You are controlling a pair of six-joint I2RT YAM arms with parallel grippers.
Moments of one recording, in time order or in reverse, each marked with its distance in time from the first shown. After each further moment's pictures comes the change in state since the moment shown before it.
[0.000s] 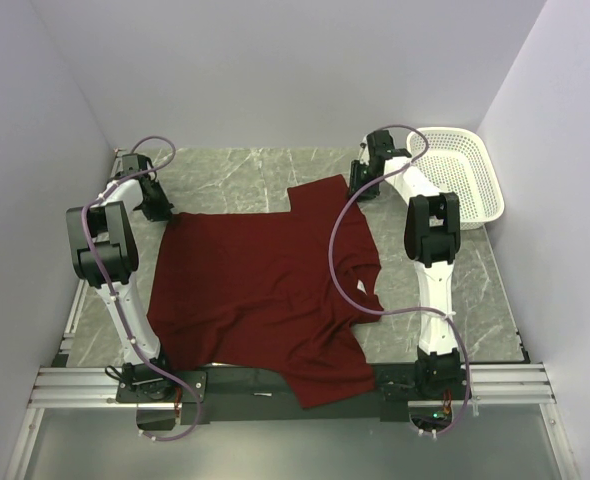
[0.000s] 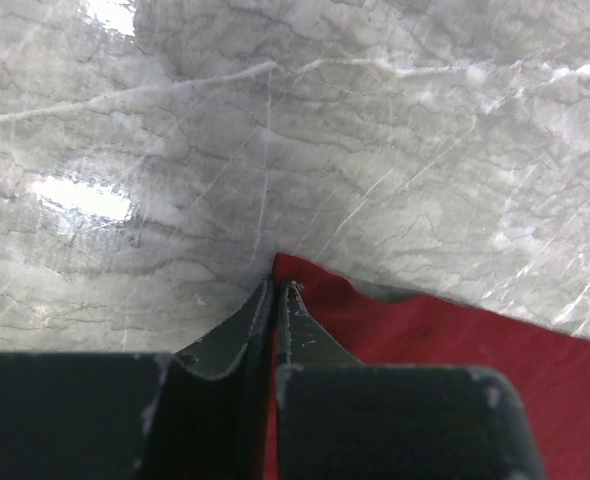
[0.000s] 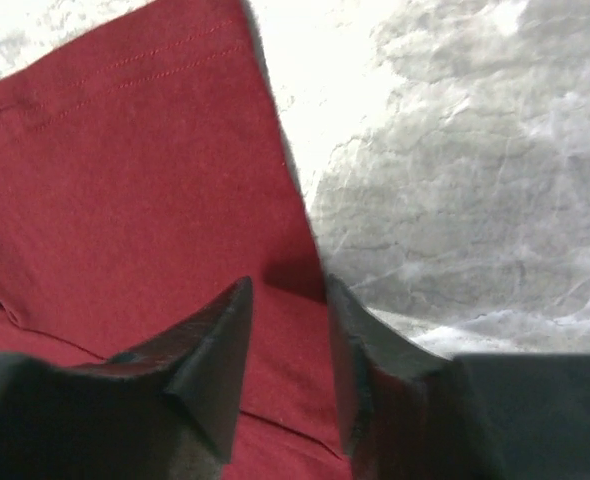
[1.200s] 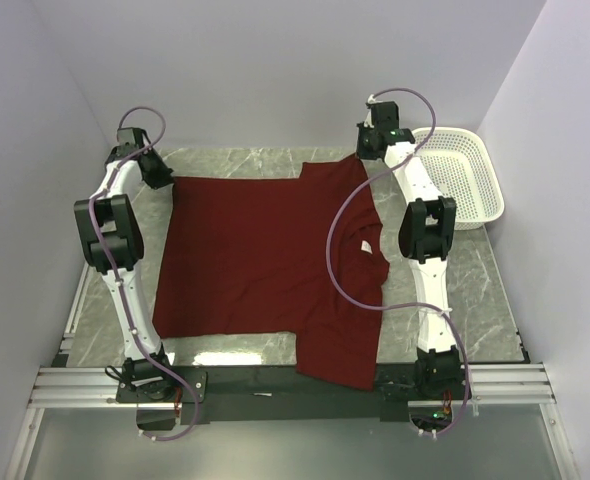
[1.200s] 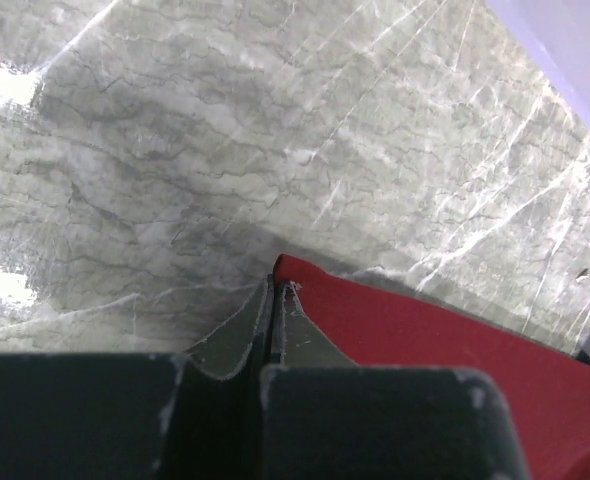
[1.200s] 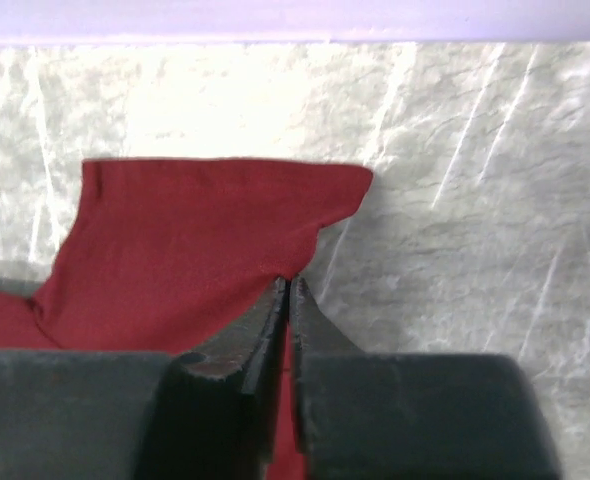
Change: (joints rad) left arm 0.004 0.196 0.389 0.020 0.088 -0.203; right arm -0.009 0.126 0.412 0.047 0.135 -0.065
